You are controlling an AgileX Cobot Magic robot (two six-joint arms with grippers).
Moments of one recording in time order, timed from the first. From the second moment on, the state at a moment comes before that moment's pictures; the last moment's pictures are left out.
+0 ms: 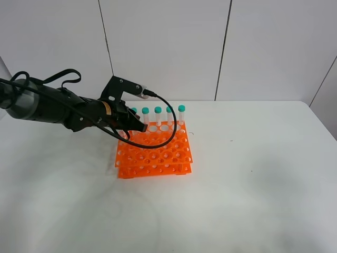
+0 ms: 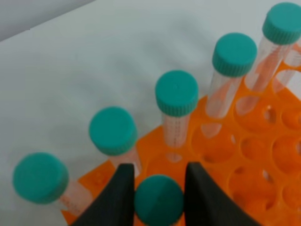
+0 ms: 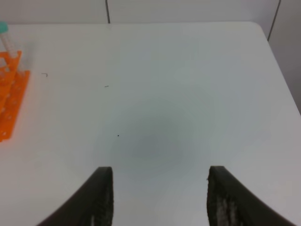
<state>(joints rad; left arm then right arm) -0.38 1.93 -1.06 0.24 -0.12 -0.13 0.02 -0.01 -0.50 -0.07 1.01 0.06</state>
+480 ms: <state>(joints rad) -0.38 1.93 -1.05 0.24 -0.12 -0.15 0.02 -0.01 -0.50 -0.07 1.01 0.06</state>
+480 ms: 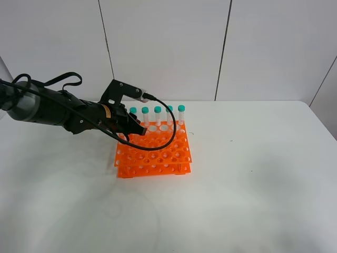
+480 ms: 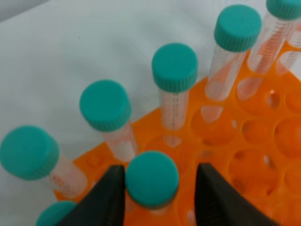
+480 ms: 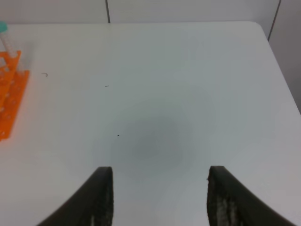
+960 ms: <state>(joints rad) -0.38 1.93 -1.05 0.24 -0.15 -0.16 0.02 -0.01 -0.50 -0.07 1.01 0.06</state>
